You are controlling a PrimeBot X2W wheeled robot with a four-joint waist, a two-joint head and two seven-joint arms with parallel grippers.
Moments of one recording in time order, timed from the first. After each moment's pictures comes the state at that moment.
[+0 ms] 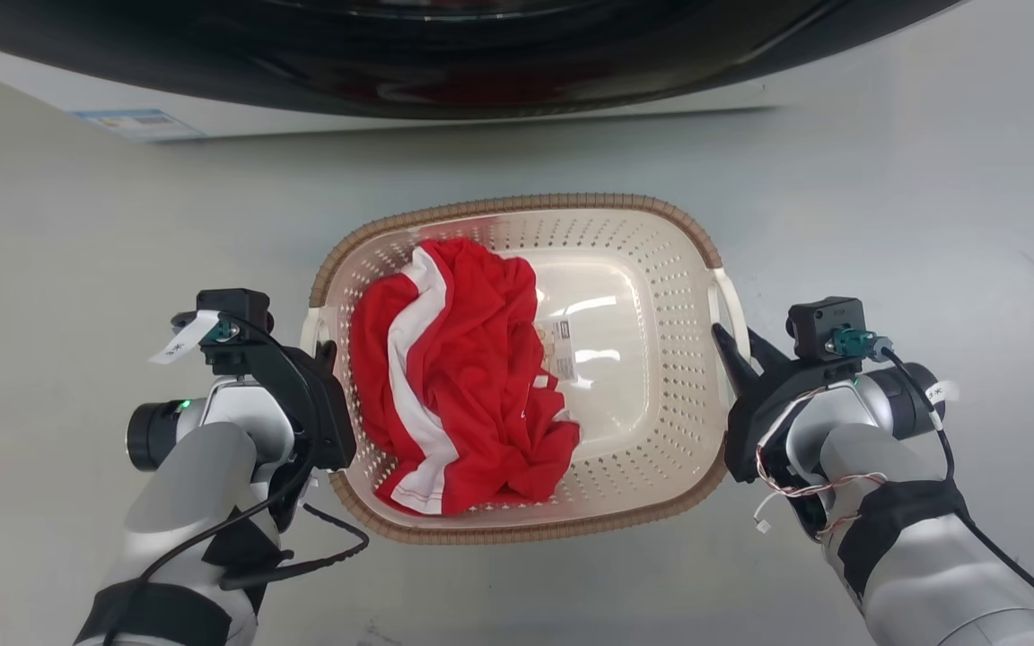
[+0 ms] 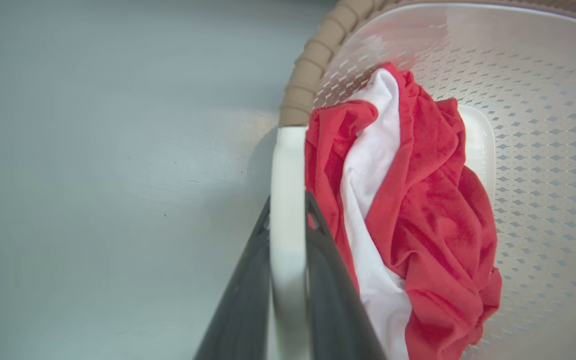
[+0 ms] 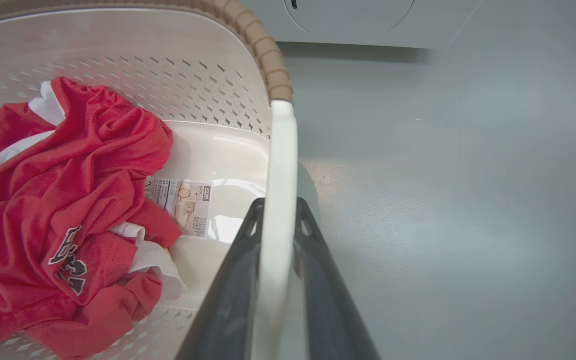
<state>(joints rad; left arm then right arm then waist) -0.84 0.05 -0.31 1.18 -0.54 -0.13 0.04 -0.83 -0.05 0.45 1.14 0.31 0.11 -0.15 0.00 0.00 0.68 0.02</state>
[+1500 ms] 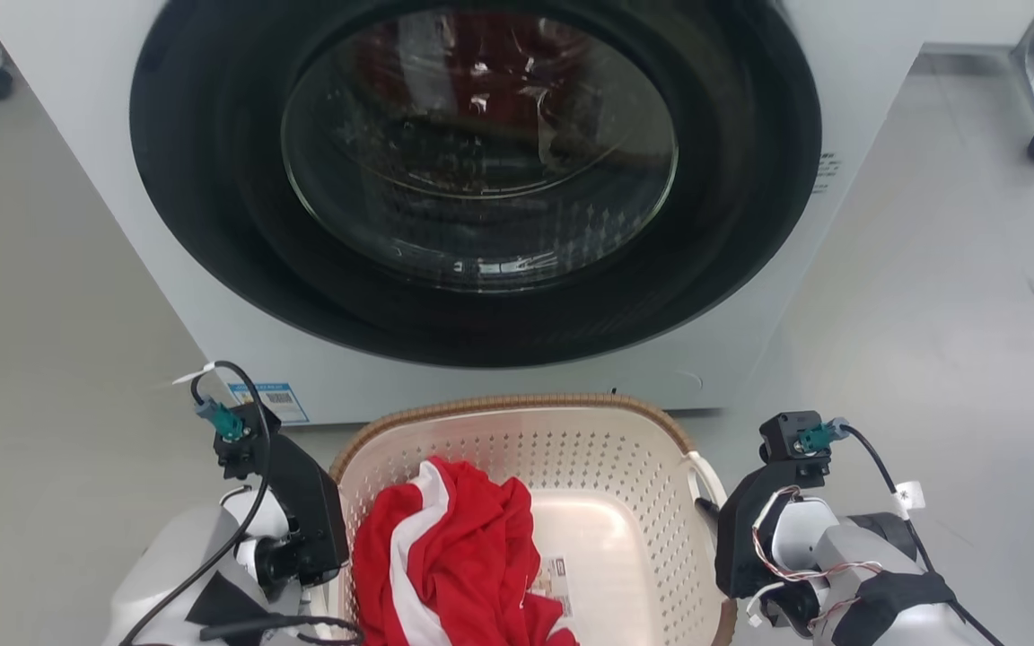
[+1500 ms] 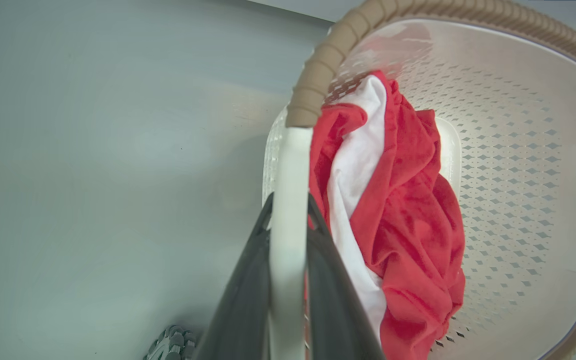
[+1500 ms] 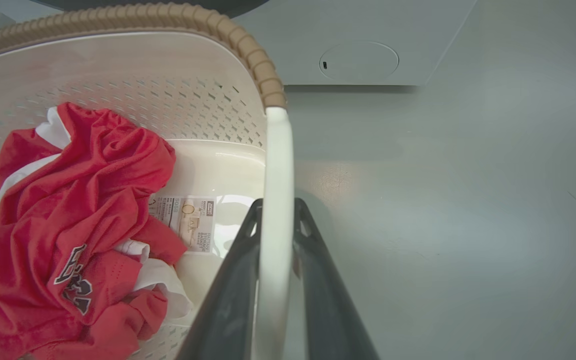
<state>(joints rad) -0.76 0.06 -0.34 1.26 -0.74 -0.13 0.51 -0.70 -0.04 0.55 1.18 0.58 0.13 0.21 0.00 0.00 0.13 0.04</state>
